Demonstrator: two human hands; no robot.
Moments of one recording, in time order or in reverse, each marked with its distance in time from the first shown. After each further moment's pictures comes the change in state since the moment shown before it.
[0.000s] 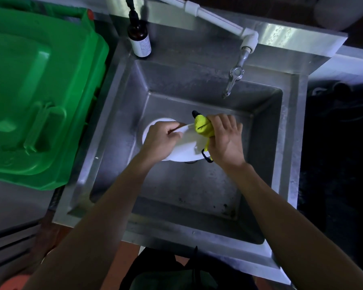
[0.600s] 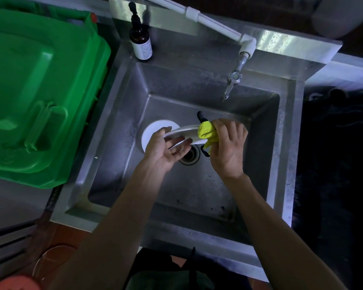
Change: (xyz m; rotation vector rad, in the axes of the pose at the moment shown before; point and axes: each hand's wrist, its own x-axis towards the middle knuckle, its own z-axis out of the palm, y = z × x) left_hand -0.006 0.014 0.018 -1.401 0.165 -0.883; right_hand -0.020 0.005 0.002 0.077 0.279 -0.071
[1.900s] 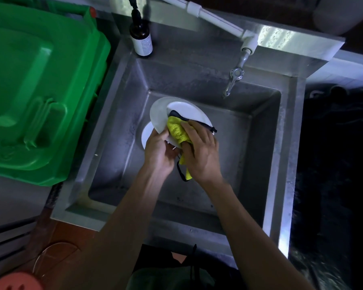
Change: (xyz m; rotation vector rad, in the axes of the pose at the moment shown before) left_hand -0.012 -0.013 -0.006 0.045 -0.116 0.300; right_hand -0.012 -0.063 0.013 0.209 -0.354 0.265
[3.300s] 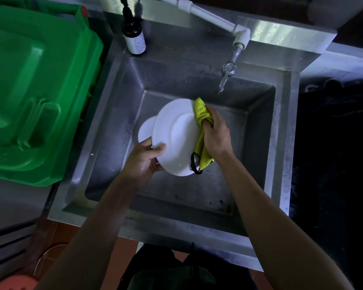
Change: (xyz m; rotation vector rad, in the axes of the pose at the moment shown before) left_hand -0.021 0.009 -0.053 0.414 -0.278 0.001; right_hand 0.043 0.045 -0.023 0.359 0.019 0.385
